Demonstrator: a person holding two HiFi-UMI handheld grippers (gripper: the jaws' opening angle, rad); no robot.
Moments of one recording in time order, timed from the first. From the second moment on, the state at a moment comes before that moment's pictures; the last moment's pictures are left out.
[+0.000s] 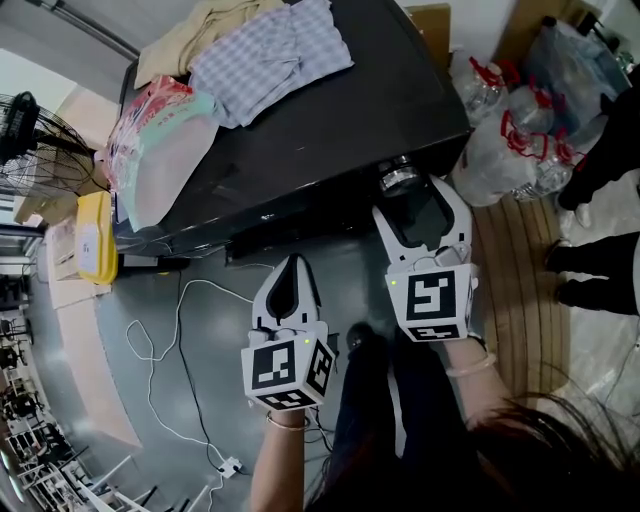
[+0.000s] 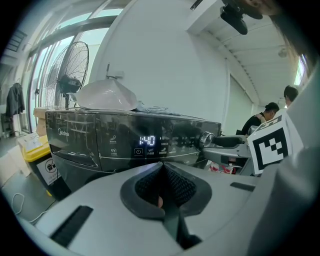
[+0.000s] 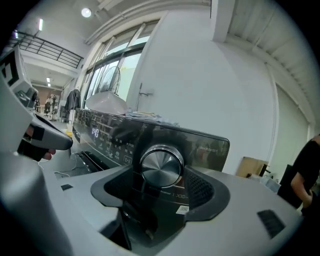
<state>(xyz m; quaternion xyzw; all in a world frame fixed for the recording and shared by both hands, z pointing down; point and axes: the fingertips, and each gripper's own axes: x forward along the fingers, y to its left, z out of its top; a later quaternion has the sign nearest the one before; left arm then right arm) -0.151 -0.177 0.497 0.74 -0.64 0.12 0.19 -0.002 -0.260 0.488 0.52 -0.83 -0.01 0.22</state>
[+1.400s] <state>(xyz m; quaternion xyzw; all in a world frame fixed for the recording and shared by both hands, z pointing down) -0.146 -0.172 0.504 0.74 -0.63 0.13 0.19 0.003 -0.262 0.482 0.55 -0.81 0.02 0.18</state>
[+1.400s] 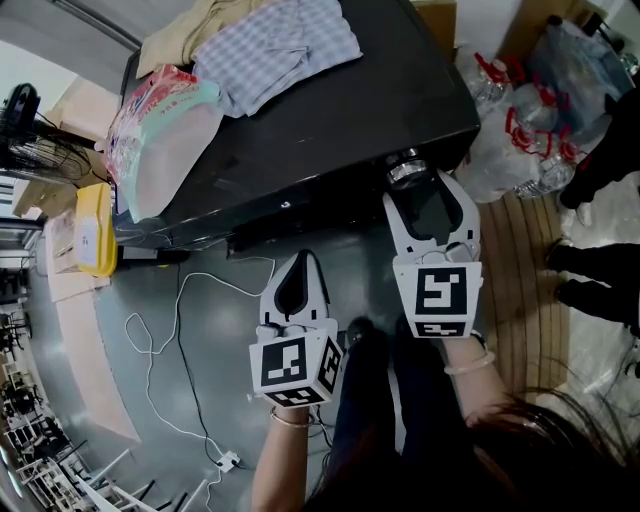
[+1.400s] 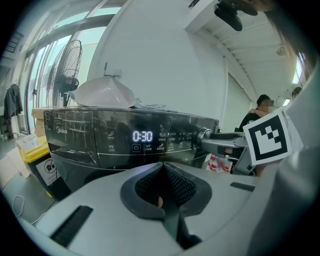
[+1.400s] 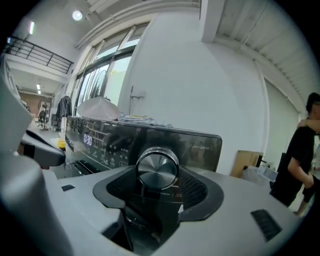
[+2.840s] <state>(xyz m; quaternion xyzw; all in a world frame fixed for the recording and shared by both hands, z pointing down) -0.133 -0.170 0.512 0.75 -0.62 0.13 0.20 0.010 -0.266 0.488 0.55 -0.81 0.19 0.04</state>
